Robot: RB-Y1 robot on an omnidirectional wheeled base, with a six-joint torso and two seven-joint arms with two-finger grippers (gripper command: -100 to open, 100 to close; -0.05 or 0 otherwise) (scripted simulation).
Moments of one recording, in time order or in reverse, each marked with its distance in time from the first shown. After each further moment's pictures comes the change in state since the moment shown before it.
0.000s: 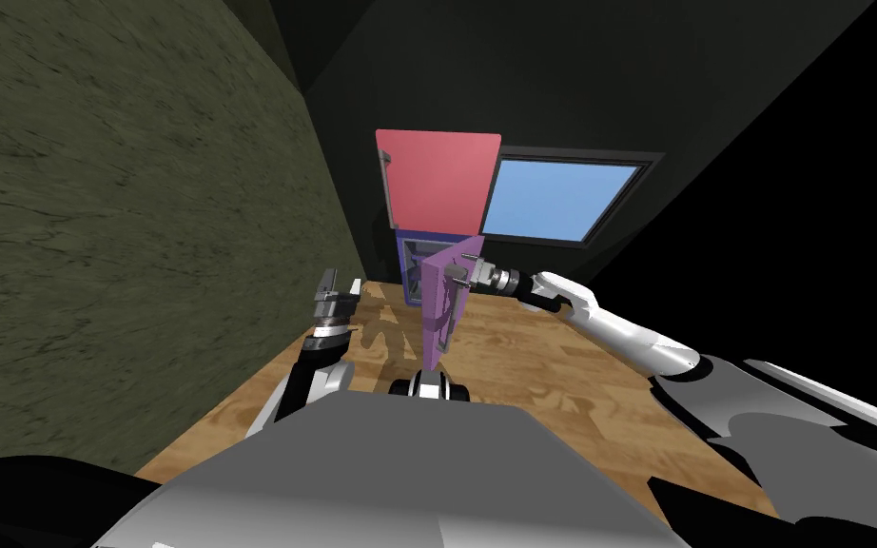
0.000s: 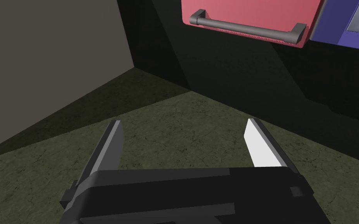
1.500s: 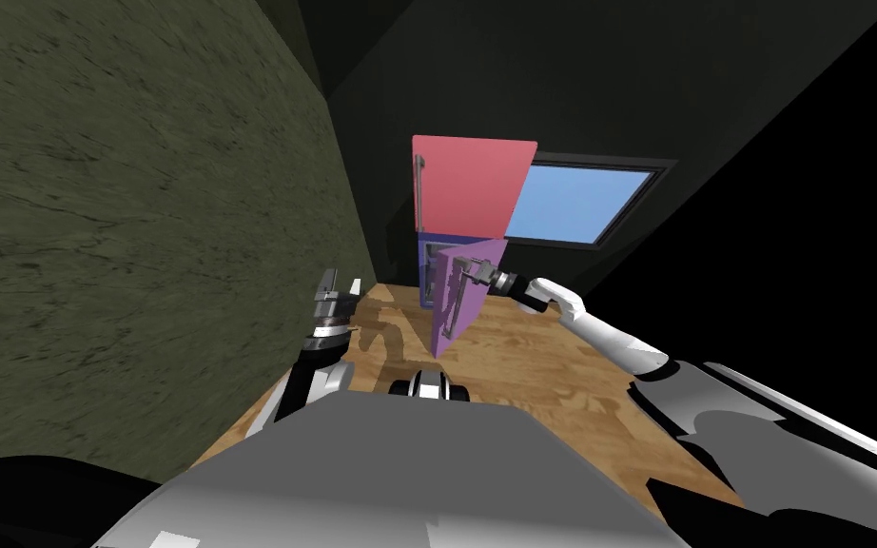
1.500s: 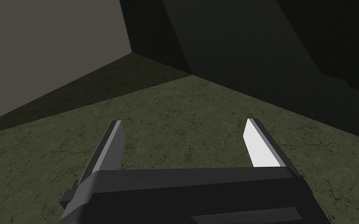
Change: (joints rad) left arm 0.000 0.001 0.000 0.000 0.000 0.000 0.000; right arm 0.045 0.102 -0.038 0.185 0.070 0.115 0.064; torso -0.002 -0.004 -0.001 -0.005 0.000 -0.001
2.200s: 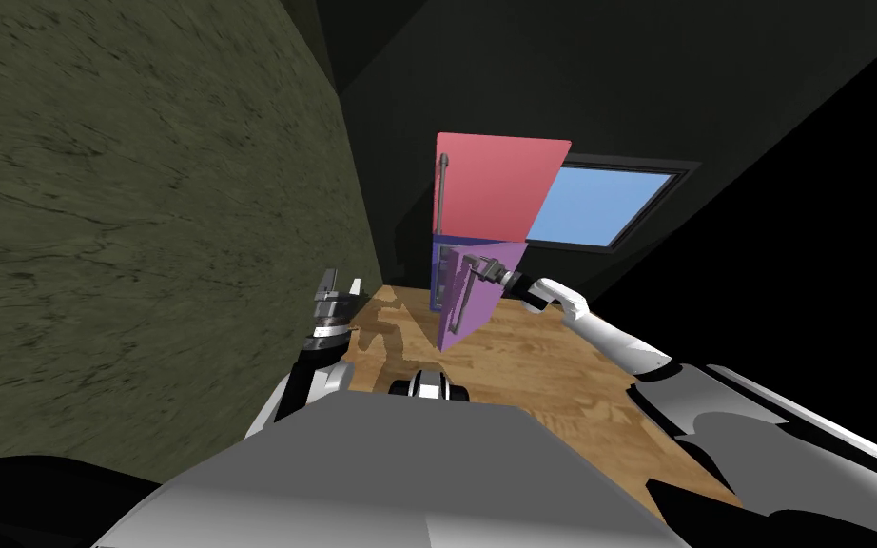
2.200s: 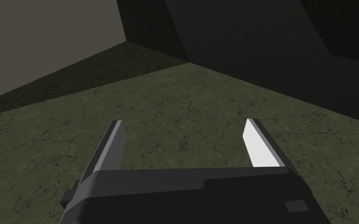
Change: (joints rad) left arm 0.000 0.000 0.000 0.000 0.000 0.000 0.000; right arm 0.013 0.007 -0.037 0.079 0.020 0.092 0.002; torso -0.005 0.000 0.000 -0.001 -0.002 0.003
